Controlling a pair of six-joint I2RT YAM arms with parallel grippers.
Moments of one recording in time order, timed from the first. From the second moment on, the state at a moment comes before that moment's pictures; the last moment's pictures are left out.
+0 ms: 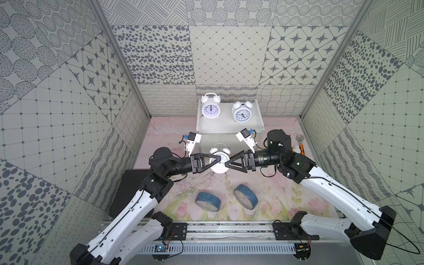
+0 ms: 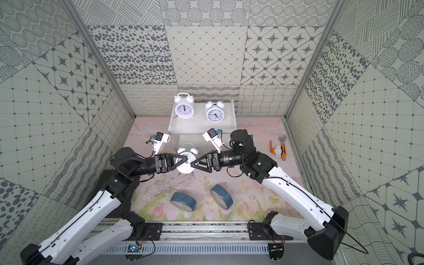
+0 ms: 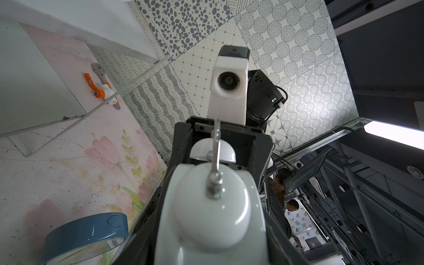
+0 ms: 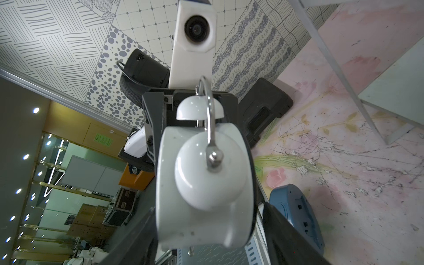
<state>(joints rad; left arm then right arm) -0.51 0.83 0.75 0.18 0.91 -1.07 0.75 1.16 1.15 -0.28 -0.83 0.66</state>
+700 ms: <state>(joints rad) -0.51 0.79 0.76 0.12 0.86 -1.01 0.75 1.14 1.15 -0.31 -0.78 0.61</state>
